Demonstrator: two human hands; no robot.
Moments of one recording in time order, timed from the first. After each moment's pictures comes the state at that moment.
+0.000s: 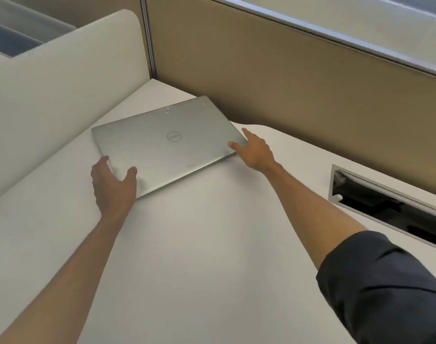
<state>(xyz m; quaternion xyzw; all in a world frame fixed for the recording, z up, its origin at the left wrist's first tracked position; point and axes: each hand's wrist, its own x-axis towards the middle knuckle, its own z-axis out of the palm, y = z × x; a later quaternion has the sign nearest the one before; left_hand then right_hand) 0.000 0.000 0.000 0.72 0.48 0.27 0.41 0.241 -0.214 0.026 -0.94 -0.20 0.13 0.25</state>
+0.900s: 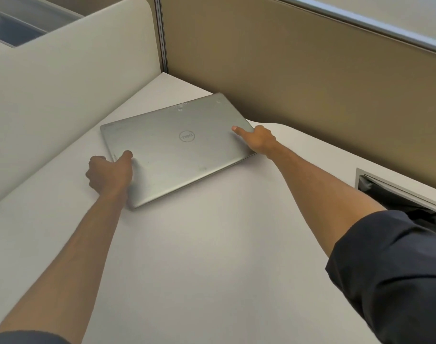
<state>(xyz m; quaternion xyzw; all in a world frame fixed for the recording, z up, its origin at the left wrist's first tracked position) 0.030 0.054 0.000 0.60 0.61 0.24 0.45 0.287 -0.163 0.011 -0.94 -0.11 0.20 0.26</state>
